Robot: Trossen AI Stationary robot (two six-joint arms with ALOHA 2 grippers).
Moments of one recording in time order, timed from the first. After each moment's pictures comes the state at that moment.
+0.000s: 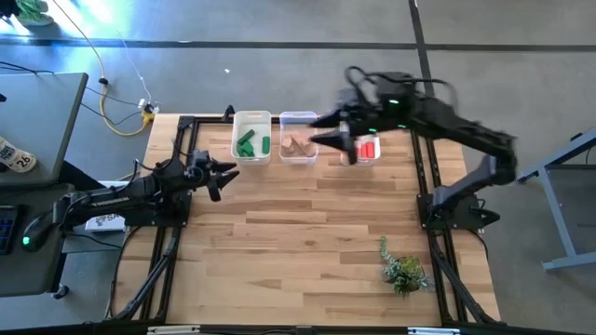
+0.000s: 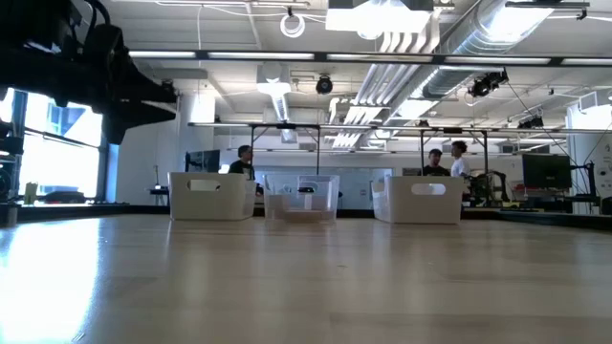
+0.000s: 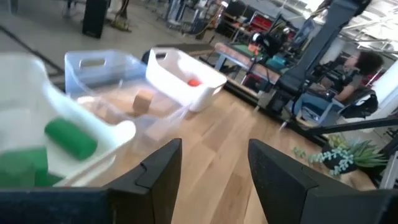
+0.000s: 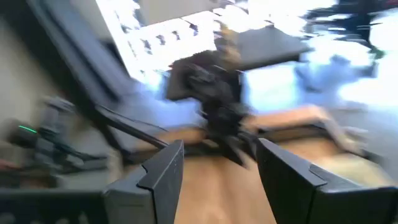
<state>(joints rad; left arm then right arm) 0.41 0.25 0.08 0.03 -0.06 -0.42 -0.21 1.48 1.78 -0.49 -0.33 0.18</state>
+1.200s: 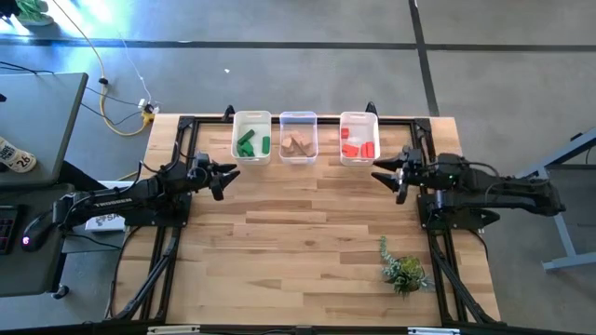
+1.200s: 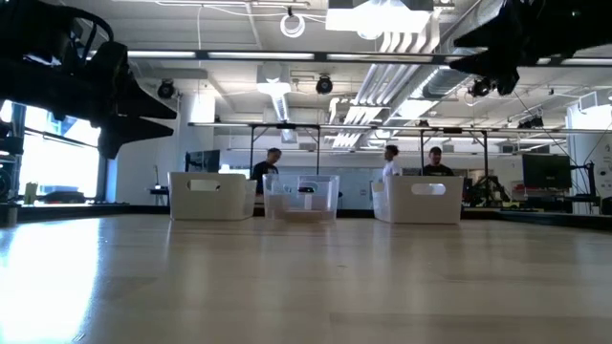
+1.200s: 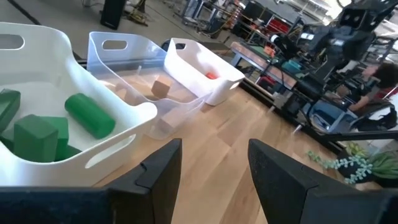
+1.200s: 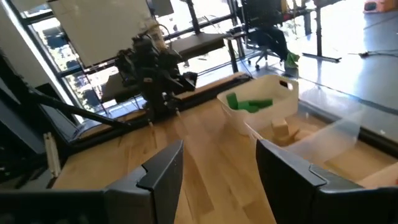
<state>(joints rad) 0.41 0.25 0.01 0.07 -0.12 -0.49 -0.13 0.39 0.38 -0.08 0.09 0.28</state>
